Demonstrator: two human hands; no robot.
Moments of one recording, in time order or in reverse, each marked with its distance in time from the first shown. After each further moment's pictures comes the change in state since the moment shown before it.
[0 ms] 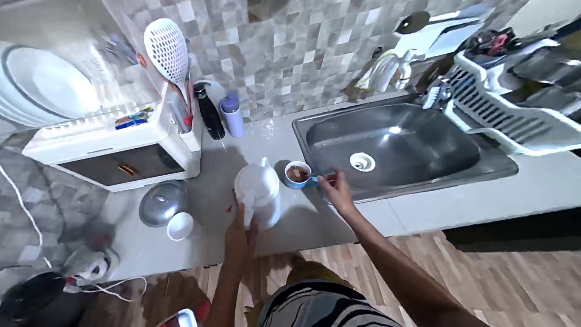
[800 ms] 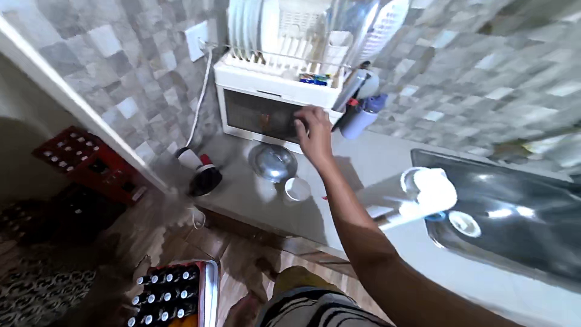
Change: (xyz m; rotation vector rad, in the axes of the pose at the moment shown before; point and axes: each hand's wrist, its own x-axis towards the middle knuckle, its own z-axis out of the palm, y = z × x) left_hand -0.285 -0.026 -0.247 -0.662 0.188 -0.746; right_hand -0.085 -0.270 0.345 -0.335 -0.284 -0.890
